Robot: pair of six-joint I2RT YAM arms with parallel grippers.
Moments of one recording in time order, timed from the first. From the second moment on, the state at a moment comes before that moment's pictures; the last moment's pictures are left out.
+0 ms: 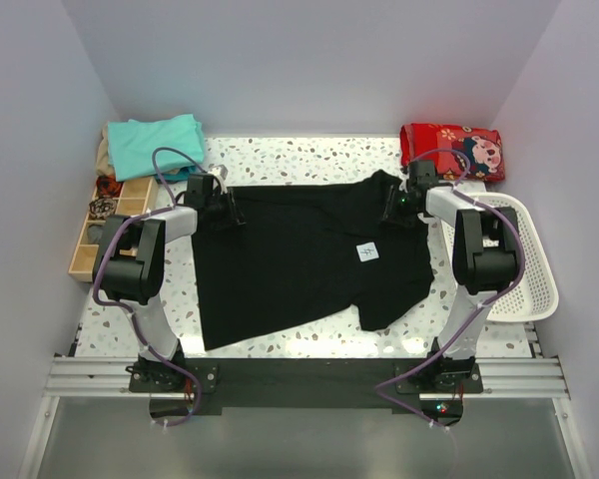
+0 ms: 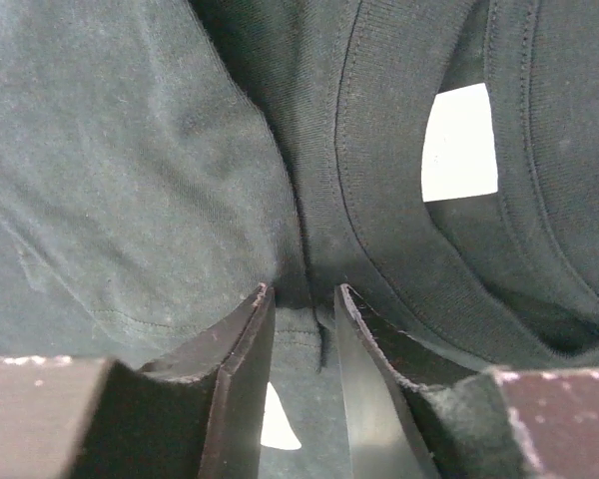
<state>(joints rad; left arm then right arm) -0.14 1.85 1.02 0.01 0.26 -0.36 0.07 1.94 1.26 -0.41 -0.22 0.35</state>
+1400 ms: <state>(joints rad) -0.14 1.72 1.02 0.04 0.06 -0.38 0.07 1.85 1.29 -0.40 -0.29 0.36</state>
